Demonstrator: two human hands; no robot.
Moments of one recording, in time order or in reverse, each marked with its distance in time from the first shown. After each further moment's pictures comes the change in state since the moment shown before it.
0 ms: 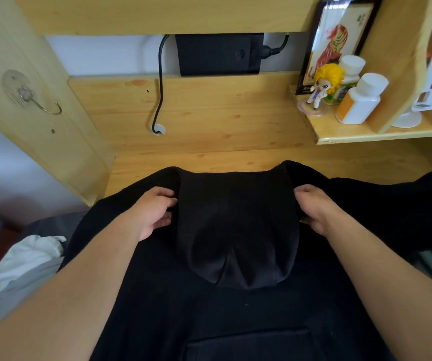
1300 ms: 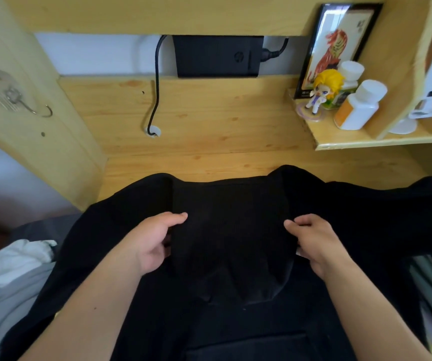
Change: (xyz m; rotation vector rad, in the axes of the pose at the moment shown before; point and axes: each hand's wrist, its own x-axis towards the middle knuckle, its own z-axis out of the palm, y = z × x) left_hand -0.053 -0.011 0.014 -0.290 -0.181 -0.180; right_hand -0.050 0.041 0.008 0.049 0.108 0.054
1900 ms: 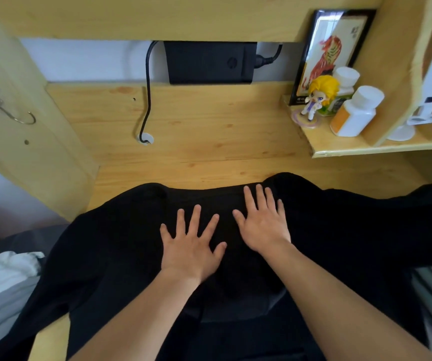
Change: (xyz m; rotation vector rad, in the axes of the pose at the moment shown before) left_hand 0.061 -0.046 0.062 1.712 0.262 0.484; right_hand 0.055 -0.013 0.081 -1.219 0.106 -0.613
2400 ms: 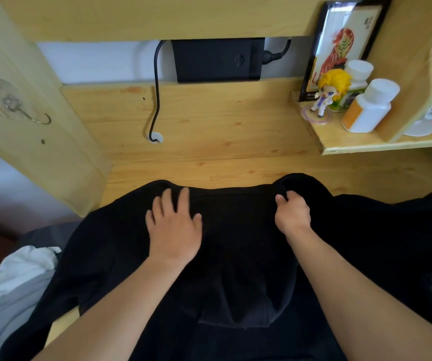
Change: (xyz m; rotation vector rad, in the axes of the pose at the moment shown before) left_hand 0.003 -0.034 -0.021 -0.286 0.365 -0.205; right_hand 0.009 0.016 -0.036 0.930 0.047 0.509
